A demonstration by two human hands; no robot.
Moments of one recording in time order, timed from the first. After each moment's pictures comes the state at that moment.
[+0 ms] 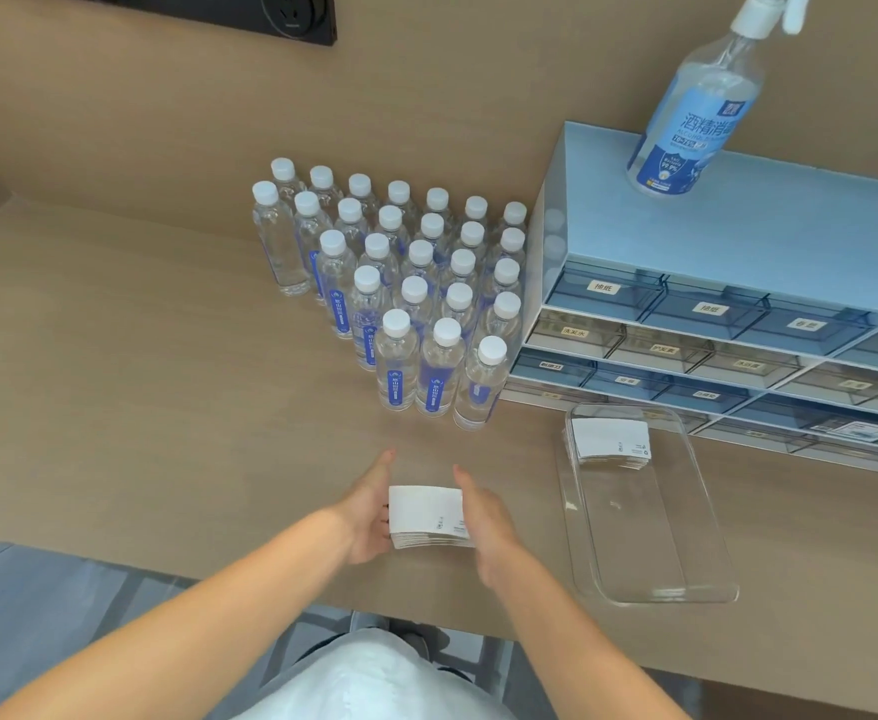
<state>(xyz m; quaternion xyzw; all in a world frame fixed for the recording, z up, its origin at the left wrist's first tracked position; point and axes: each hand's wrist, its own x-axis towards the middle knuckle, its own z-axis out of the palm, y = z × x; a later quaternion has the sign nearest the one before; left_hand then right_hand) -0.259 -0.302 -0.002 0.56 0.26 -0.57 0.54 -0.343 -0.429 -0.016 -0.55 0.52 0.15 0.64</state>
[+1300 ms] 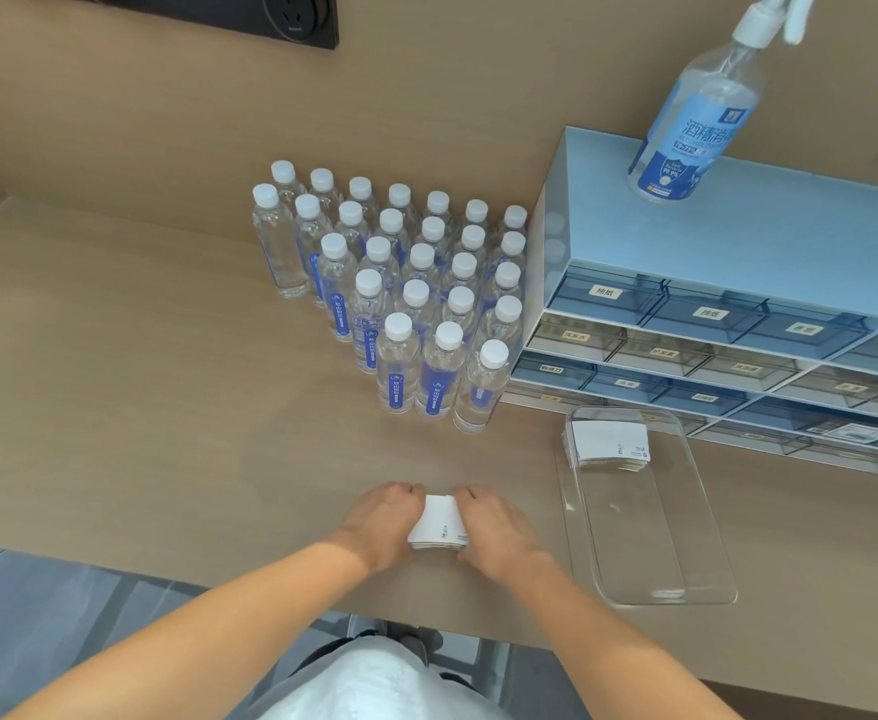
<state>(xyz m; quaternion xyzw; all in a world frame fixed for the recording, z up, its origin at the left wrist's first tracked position) -0.268 -0.303 -0.035 0.87 -0.42 -0.24 0.02 -0.351 -0.451 -0.025 -0.95 0.11 0.24 0.13</state>
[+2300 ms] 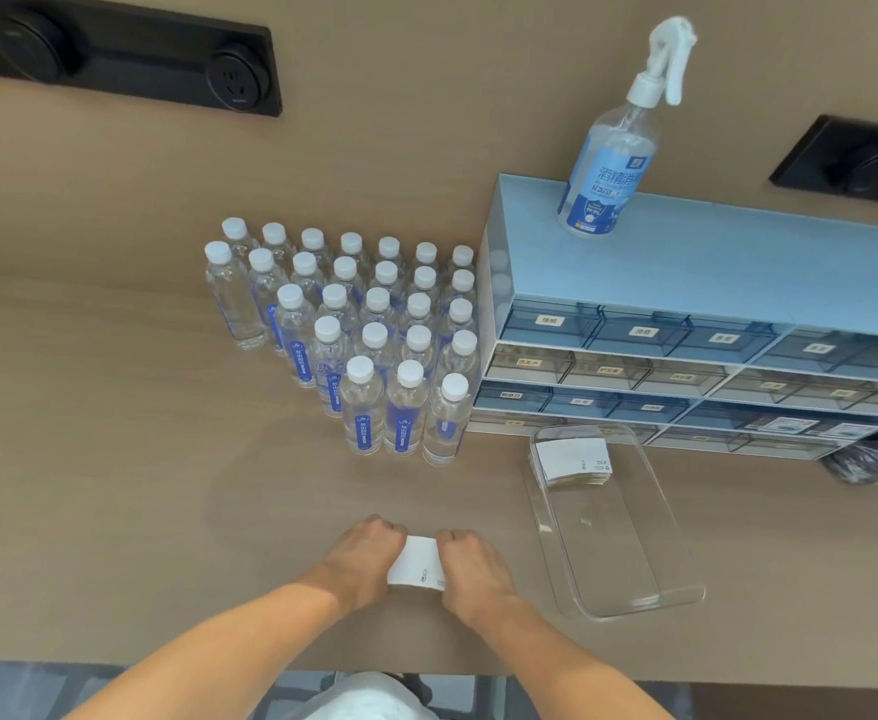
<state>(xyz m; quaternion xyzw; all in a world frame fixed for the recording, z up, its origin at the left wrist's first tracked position) -0.258 -0.312 -0.025 0.86 -0.44 -0.28 -0.03 -0.362 -0.436 -0.023 -0.95 0.19 0.21 0.12</state>
